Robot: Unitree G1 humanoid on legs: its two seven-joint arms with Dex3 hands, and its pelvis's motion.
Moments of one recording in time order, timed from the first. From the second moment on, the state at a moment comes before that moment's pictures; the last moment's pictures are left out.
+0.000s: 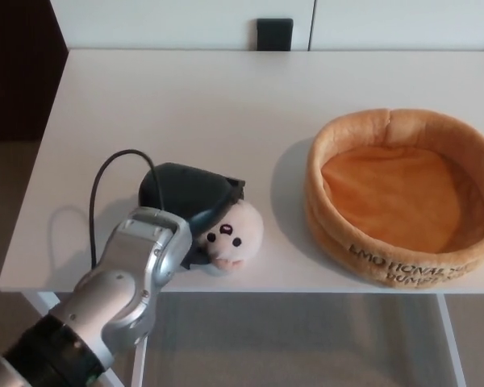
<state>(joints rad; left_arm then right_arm) -0.47 0.40 -0.66 0.18 0.88 0.33 -0.23 -0.14 -0.43 0.12 1.33 -0.28 -0.18 0.01</state>
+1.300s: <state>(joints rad) -0.68 0.11 -0.50 0.15 0.69 0.17 -0.02 -0.17 -0.43 0.12 1.33 -0.28 -0.14 0.04</state>
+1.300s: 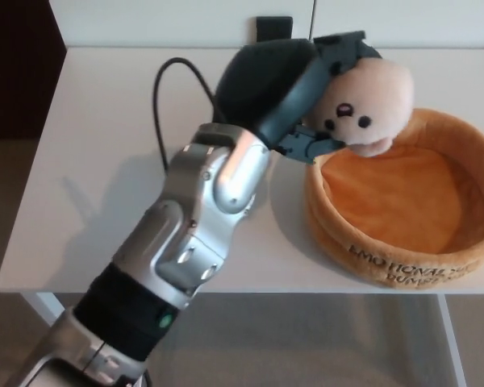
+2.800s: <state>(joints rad) -0.90 0.12 -0.69 0.29 0.70 0.40 -0.46 -0.25 -0.42 0.14 1.32 -0.29 -0.12 0.06</state>
